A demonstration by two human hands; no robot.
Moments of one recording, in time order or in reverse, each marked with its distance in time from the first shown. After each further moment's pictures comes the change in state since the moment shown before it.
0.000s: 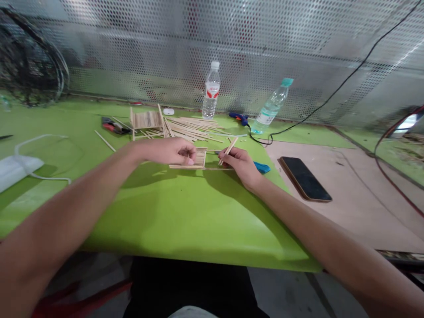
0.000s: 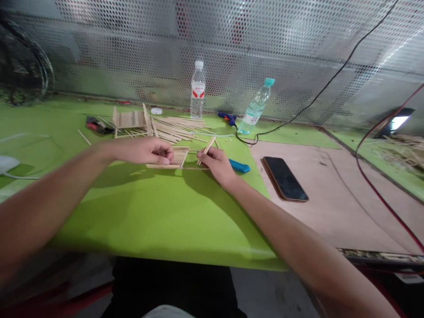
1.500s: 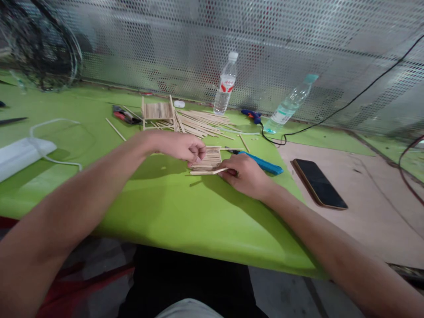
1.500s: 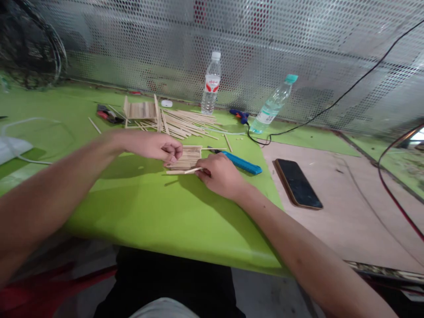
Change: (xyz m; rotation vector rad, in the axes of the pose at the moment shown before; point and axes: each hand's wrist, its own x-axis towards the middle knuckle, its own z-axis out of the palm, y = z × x) left_hand -0.003 -0.008 -0.005 -0.096 -0.132 -0.034; right_hand -0.019 -0.026 0.007 -0.935 -0.404 -0.553
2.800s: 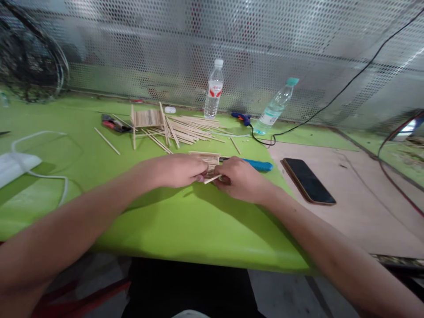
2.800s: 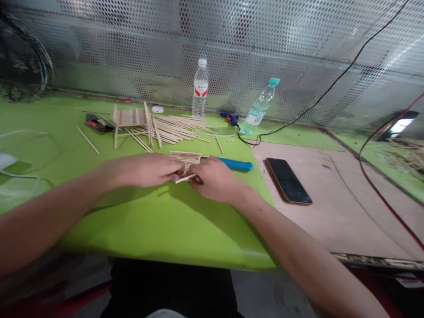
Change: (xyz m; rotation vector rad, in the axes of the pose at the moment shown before) left_hand 0.005 0.049 0.046 0.531 0.127 -0.006; right_hand -0.005 -0.013 -0.014 -0.181 -0.118 0.014
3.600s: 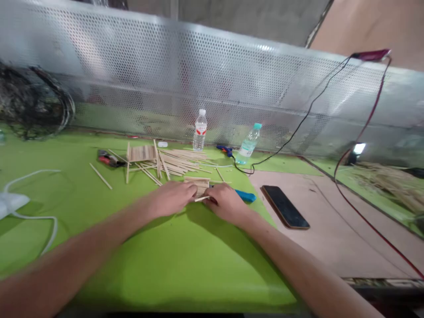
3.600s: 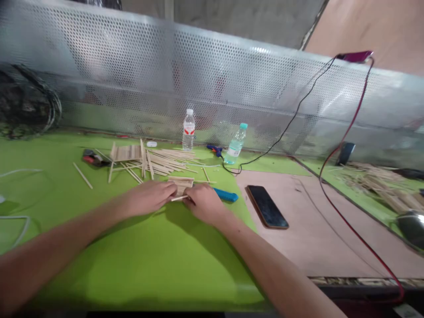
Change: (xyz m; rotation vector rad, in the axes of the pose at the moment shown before) left_hand 0.023 -0.016 0.026 0.062 0.247 0.015; right_hand 0.001 0.016 0.010 -0.062 0.080 0.170
